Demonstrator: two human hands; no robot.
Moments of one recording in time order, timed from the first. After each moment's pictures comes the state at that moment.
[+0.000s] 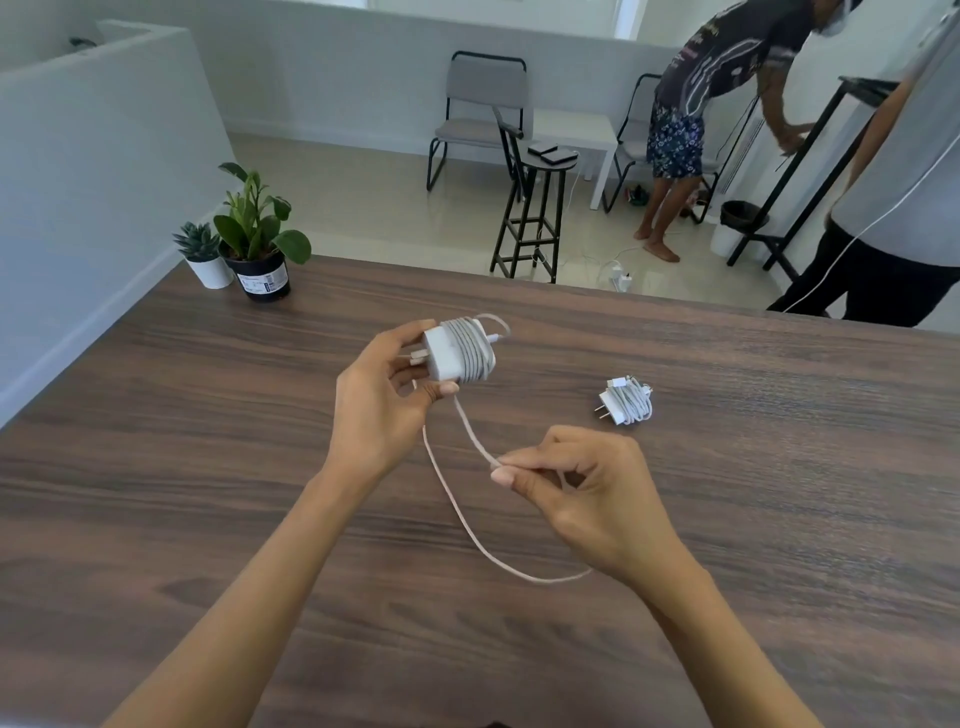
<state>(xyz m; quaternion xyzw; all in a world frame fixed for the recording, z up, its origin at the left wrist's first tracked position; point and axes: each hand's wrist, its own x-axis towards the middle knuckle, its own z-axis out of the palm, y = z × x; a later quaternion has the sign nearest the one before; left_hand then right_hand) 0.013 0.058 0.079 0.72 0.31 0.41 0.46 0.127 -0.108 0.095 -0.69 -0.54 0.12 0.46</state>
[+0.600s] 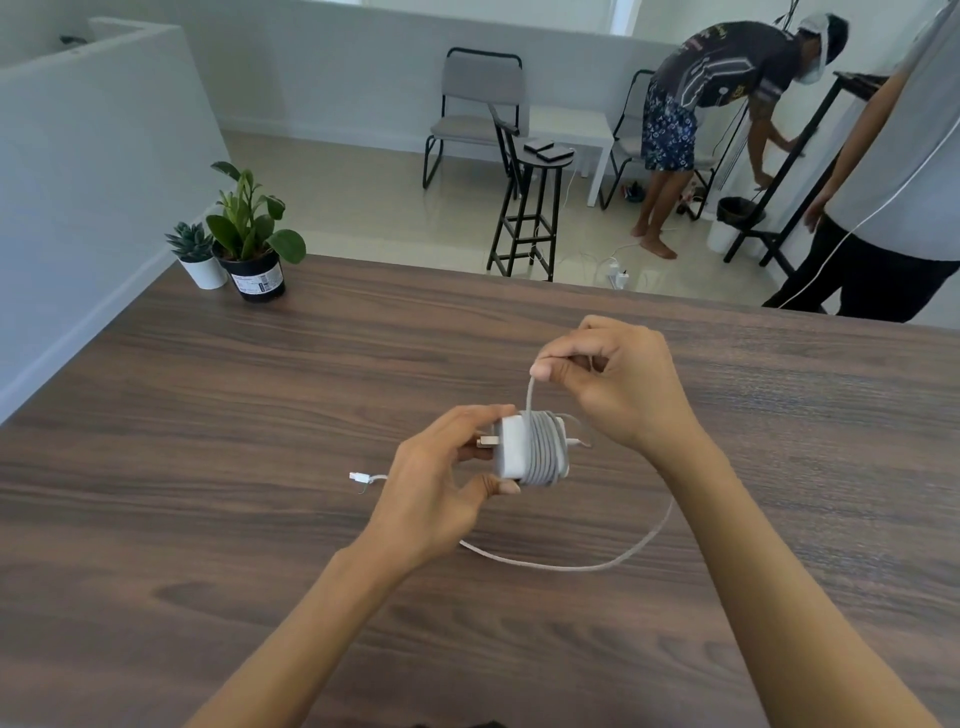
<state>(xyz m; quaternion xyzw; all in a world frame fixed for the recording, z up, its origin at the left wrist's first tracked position) 0.011 0.000 0.060 0.79 0.19 0.33 0.49 0.190 -0.065 0.125 -0.72 -0.56 0.04 0.41</state>
